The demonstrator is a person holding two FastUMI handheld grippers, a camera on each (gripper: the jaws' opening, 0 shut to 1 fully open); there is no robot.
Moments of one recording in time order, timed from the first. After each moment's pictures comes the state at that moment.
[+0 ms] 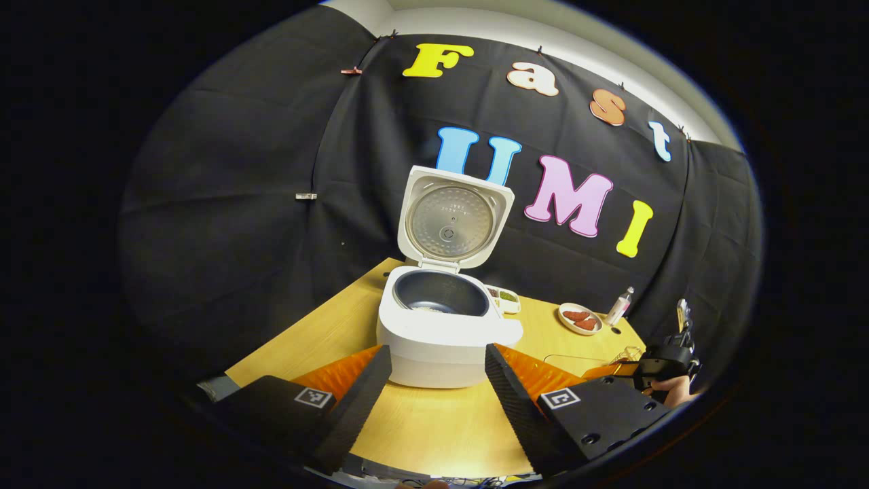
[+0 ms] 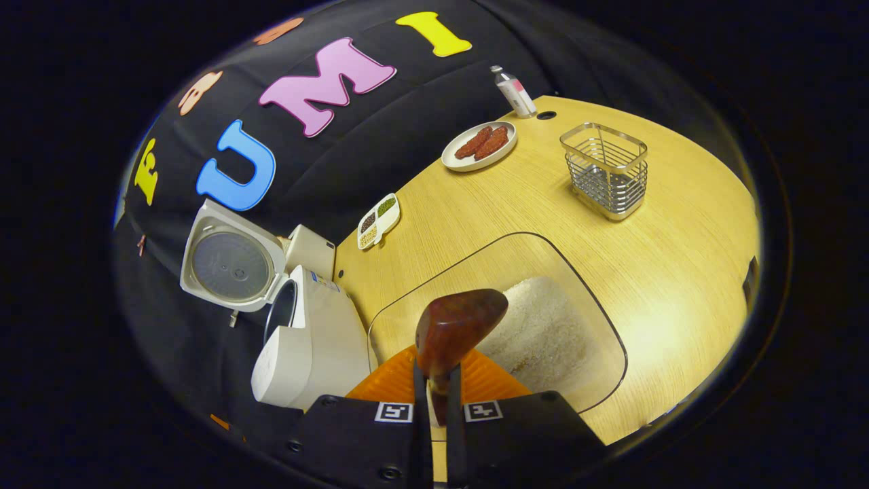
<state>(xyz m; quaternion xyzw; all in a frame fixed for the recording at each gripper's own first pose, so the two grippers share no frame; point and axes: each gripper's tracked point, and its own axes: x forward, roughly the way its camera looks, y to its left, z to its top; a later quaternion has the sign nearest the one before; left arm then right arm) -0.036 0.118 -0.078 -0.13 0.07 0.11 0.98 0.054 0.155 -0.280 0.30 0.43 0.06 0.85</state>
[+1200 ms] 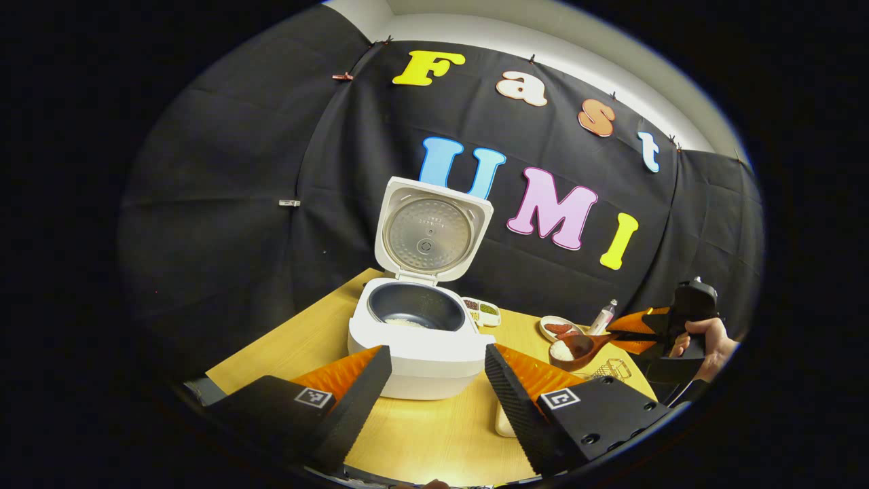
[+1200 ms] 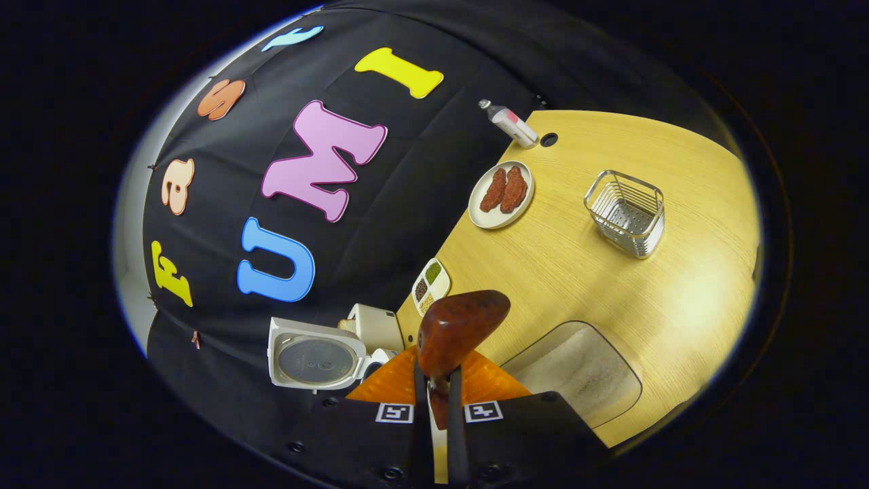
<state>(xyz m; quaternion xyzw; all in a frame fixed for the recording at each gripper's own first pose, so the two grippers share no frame) -0.019 0.093 -0.065 -0.13 0.05 0.08 0.99 0.139 0.143 -0.154 0.44 0.36 0.06 0.82</state>
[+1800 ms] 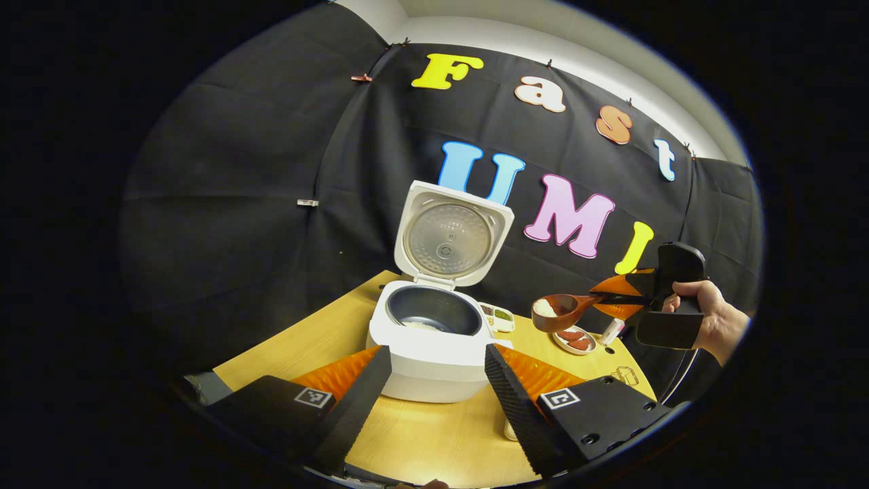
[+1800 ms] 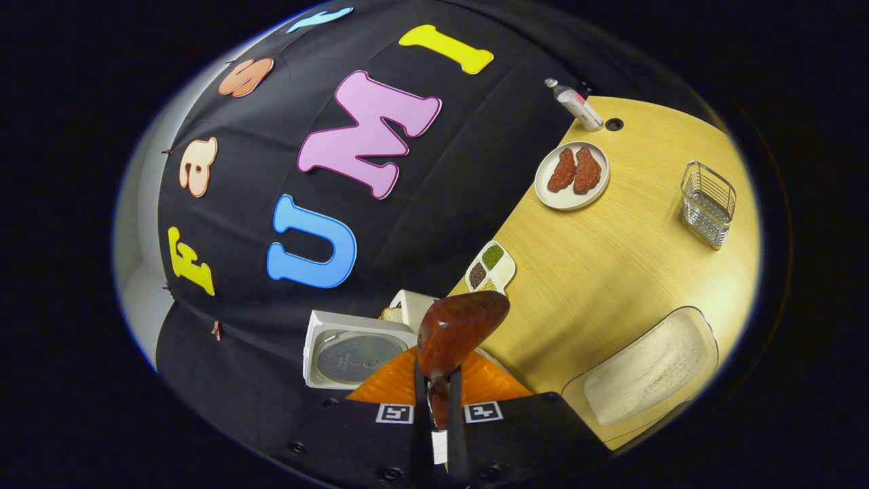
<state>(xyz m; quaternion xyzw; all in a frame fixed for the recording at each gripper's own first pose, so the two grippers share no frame) -0.027 0.123 -0.065 -0.14 0.04 0.12 0.98 0.178 0.255 -0.114 0.46 0.36 0.13 0.80</state>
